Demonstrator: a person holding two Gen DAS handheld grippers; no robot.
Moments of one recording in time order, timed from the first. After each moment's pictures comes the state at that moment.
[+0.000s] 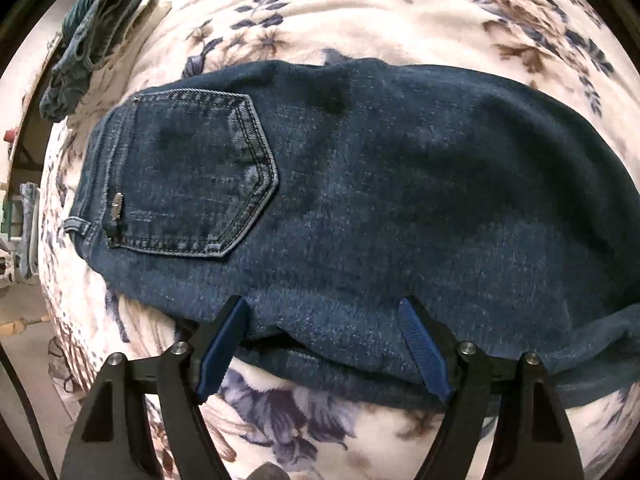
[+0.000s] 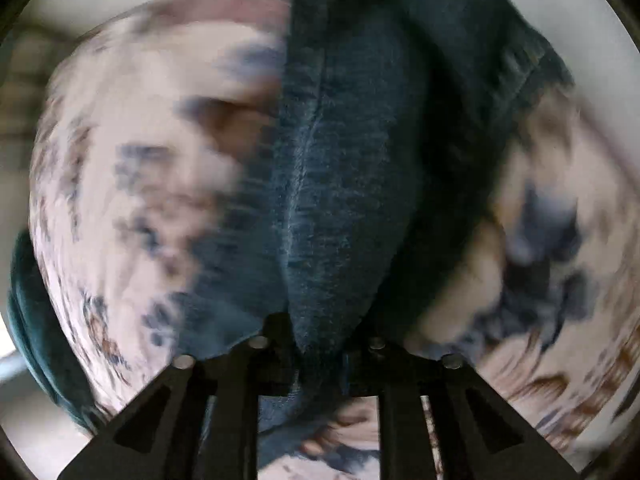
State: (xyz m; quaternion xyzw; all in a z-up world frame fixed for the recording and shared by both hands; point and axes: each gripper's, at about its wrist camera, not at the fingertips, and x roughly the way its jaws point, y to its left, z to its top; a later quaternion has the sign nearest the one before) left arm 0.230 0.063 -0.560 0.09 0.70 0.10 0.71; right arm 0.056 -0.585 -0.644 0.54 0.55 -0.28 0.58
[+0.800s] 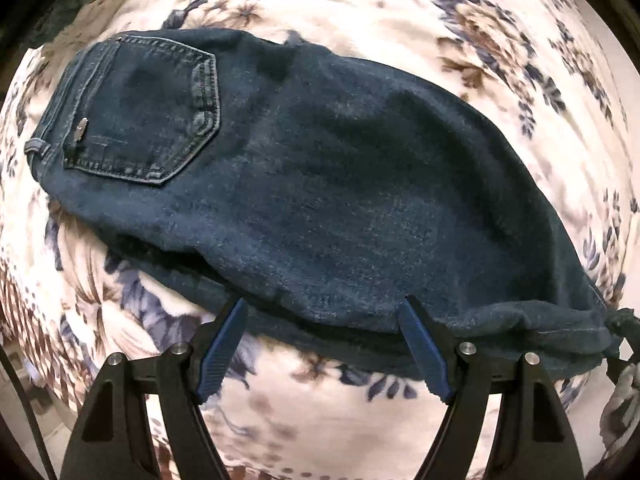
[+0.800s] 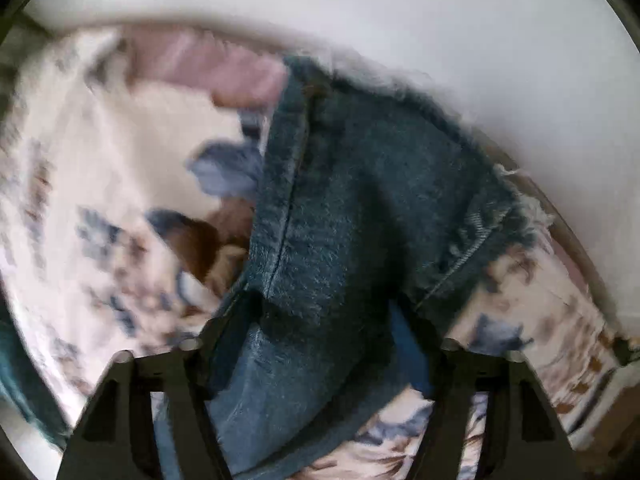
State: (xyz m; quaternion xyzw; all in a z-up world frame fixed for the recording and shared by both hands) left arm 0.209 0.063 -0.553 -0.08 0.72 0.06 0.68; right arm 0.152 -0.657 -0.629 0.40 0.61 -0.35 0.59
